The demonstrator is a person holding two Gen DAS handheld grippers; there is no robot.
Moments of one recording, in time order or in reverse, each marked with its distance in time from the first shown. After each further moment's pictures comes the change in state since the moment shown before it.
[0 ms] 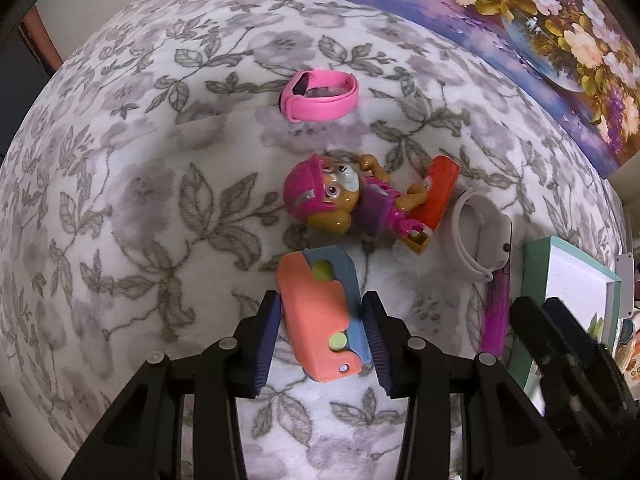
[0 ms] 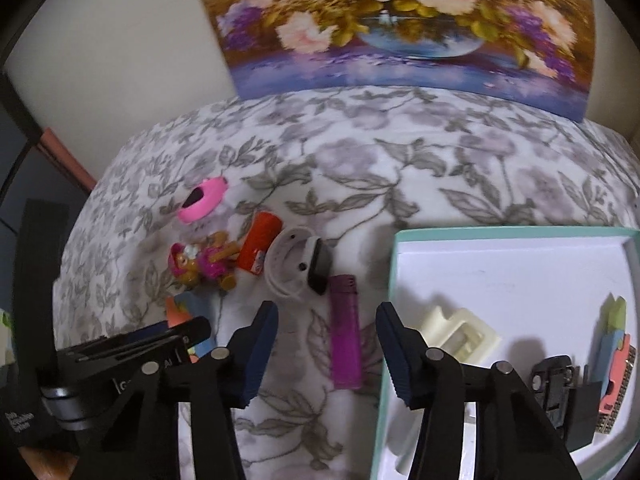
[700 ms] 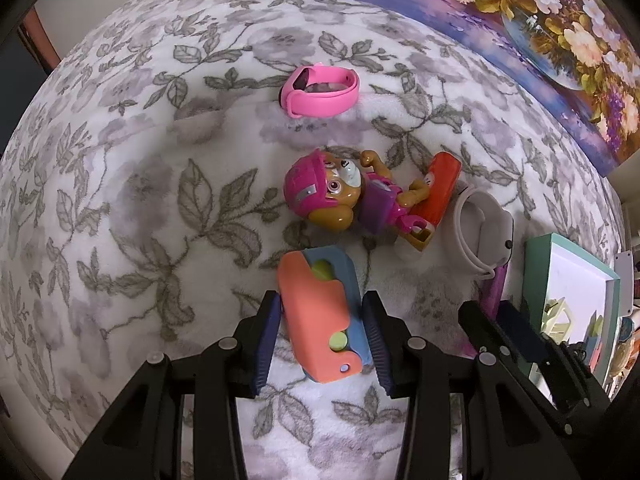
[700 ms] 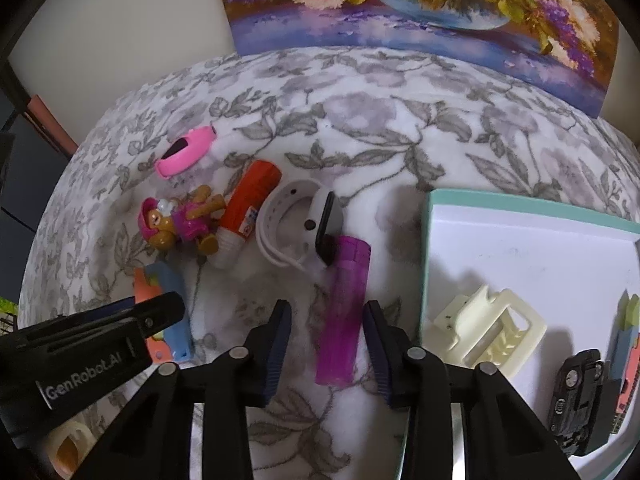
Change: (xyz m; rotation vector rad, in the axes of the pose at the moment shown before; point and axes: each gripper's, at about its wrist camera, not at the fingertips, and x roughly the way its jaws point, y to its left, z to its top) left arm 0.001 0.004 -0.001 0.001 0.006 -0.005; right arm 0.040 0.012 -0.014 -0.048 0.089 -0.052
